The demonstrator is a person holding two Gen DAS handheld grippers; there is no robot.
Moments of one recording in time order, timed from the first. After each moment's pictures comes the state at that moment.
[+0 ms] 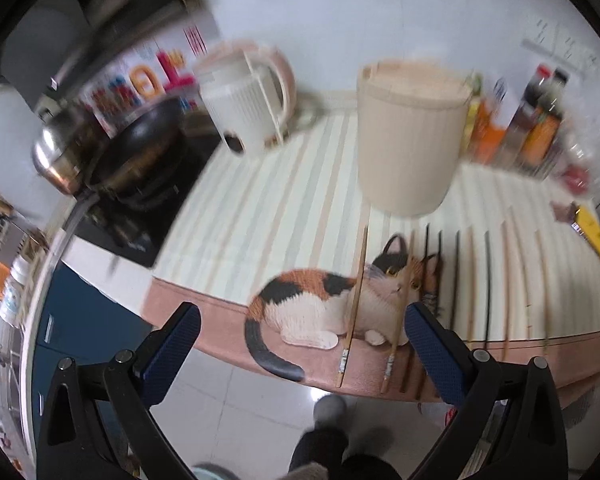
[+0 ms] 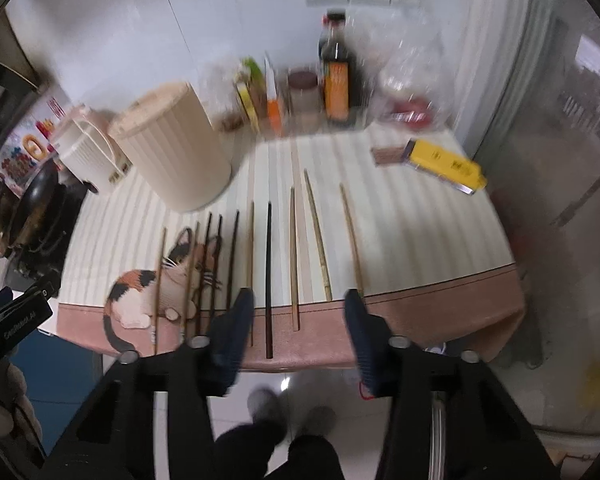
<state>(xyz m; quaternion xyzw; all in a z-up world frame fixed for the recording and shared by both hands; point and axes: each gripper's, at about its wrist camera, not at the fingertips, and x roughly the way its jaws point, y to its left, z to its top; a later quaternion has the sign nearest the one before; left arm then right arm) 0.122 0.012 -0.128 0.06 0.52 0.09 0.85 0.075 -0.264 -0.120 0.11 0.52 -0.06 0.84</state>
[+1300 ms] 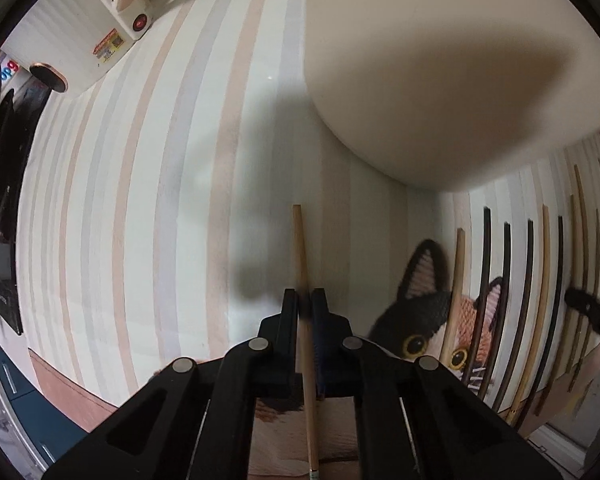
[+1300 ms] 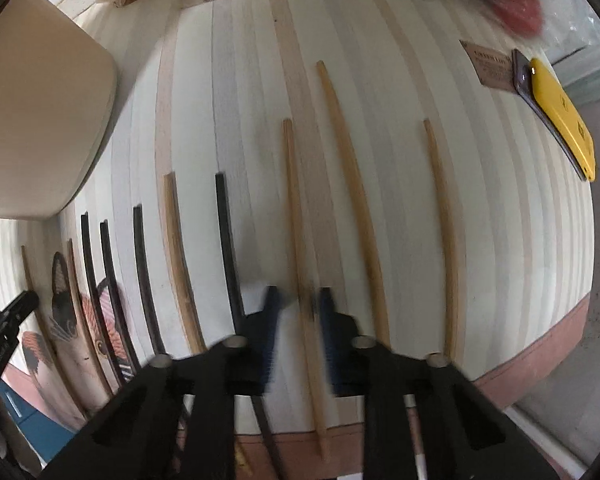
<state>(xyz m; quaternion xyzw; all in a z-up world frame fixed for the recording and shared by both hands) 0.287 0.027 -0.308 0.04 0.68 -0.04 0.73 0.284 -0.244 -0.336 0.11 0.71 -0.11 0.68</state>
